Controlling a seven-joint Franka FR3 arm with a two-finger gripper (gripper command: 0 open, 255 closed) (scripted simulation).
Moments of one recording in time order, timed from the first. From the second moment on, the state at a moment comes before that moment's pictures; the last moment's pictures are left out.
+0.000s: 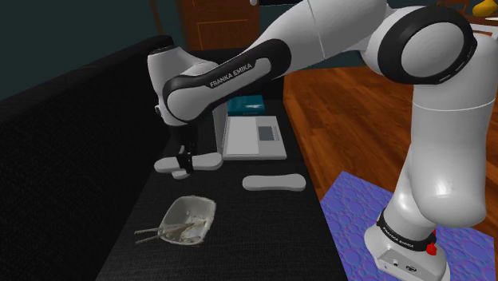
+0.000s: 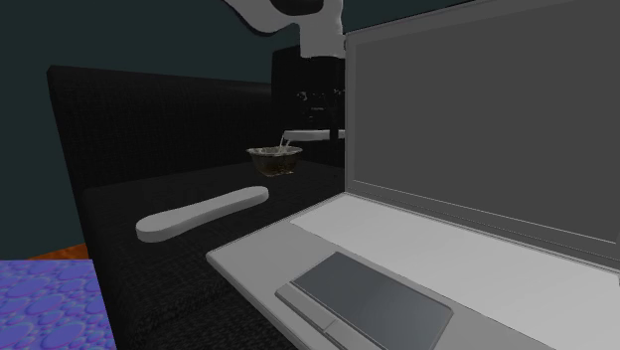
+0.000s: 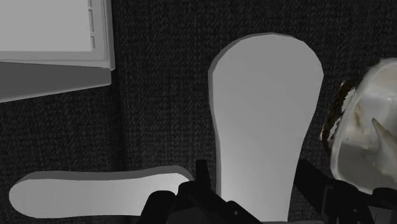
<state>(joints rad) 0.25 0.30 0.28 -1.69 -0.07 2.01 -0.20</state>
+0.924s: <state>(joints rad) 0.26 0.25 0.30 -1.59 -0.06 1.86 -0.19</state>
